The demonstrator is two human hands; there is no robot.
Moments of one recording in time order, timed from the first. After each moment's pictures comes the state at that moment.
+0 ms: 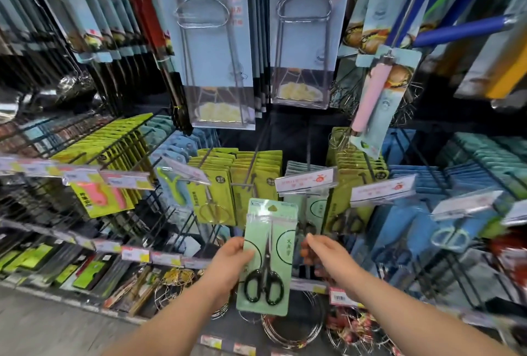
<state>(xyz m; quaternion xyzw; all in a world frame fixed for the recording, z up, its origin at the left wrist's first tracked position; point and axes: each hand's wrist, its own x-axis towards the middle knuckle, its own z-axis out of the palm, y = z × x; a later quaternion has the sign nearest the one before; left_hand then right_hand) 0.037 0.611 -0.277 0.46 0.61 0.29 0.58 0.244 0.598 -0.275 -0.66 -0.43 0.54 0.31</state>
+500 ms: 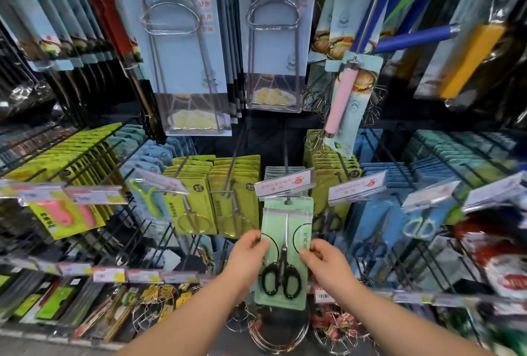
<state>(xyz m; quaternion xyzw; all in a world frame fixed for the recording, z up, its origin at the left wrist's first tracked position) 0.095 0.625 -0.279 0.53 0.57 0.29 0.56 0.254 0.578 -0.283 -0.70 -0.49 0.39 0.35</state>
